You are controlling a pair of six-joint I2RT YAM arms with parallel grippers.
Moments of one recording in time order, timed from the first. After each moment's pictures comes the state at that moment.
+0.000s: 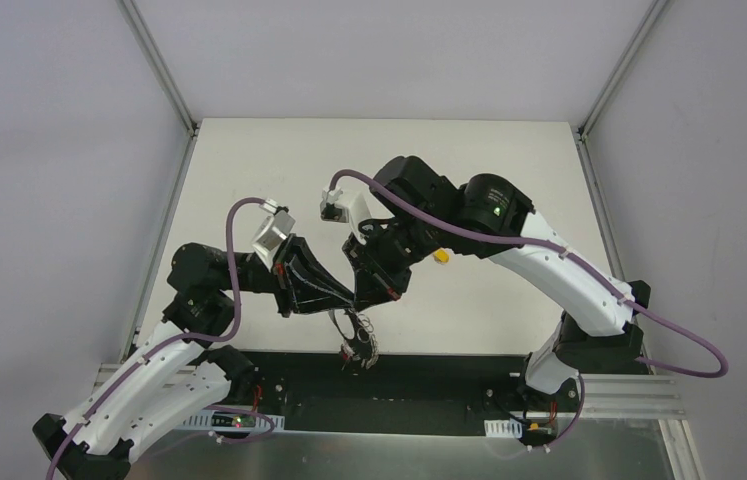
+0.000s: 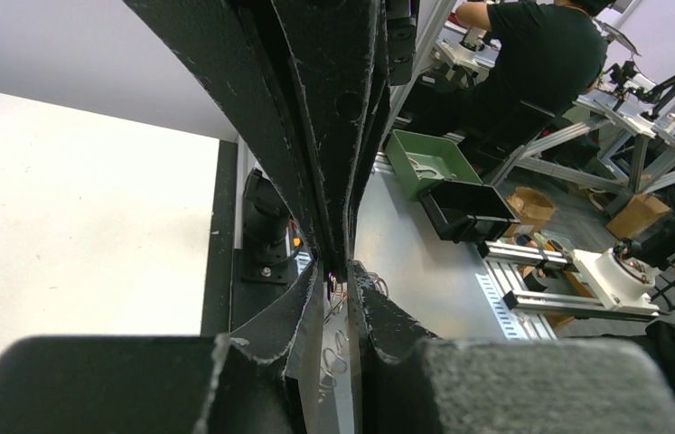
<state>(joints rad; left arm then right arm) -0.63 0.65 0.69 0.37 1.02 -0.72 1.17 1.63 2.15 -1.37 -0.47 0.19</state>
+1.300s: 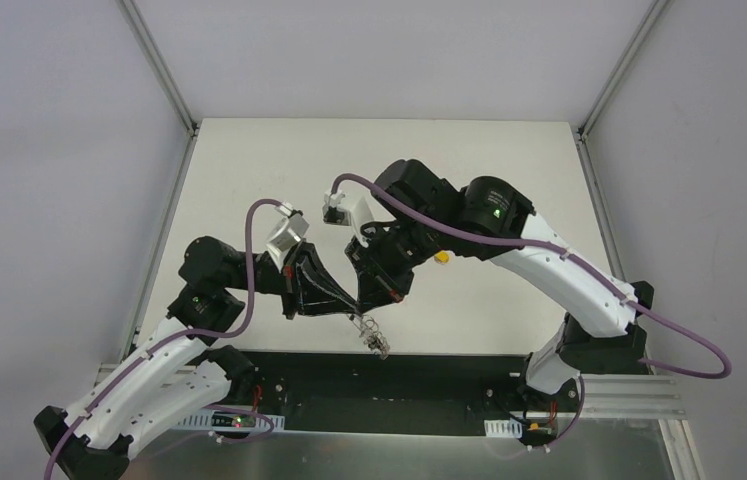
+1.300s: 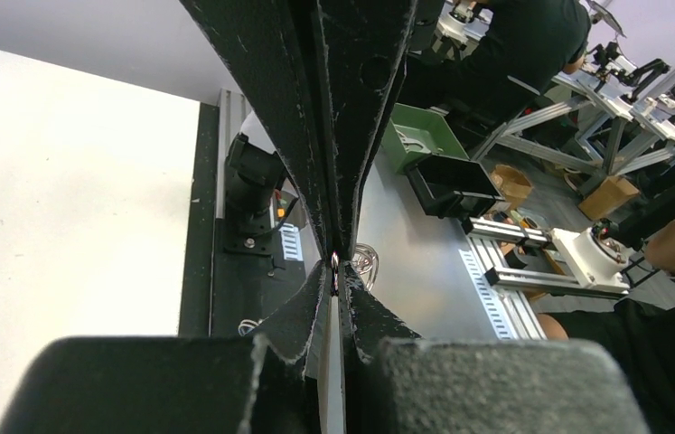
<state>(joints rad) -0.65 0.68 0.69 0.30 1.05 -0.70 1.17 1.62 2.12 -1.37 -0.46 0.19</state>
